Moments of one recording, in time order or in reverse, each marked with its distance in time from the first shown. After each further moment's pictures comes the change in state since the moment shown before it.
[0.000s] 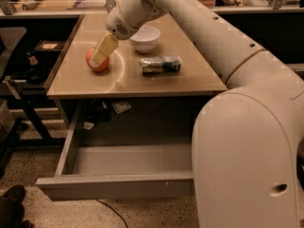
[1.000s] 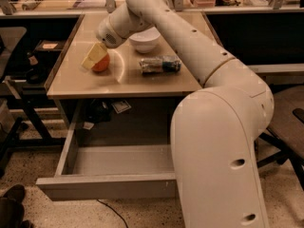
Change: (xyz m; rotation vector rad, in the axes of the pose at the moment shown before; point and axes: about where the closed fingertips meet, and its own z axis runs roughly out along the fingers) arm -0.001 -0.010 0.061 -0.056 -0.068 0.038
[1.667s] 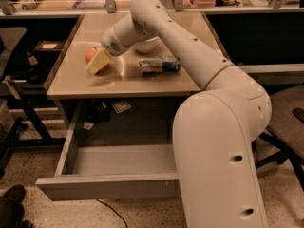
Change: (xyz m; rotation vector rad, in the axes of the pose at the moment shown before) arm 0.026 -0.005 0.017 -0.023 -0.027 0.056
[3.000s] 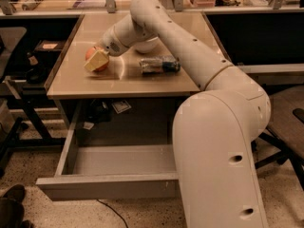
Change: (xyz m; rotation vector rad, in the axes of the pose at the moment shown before) arm 0.002 0.000 0.000 0.001 0.000 0.002
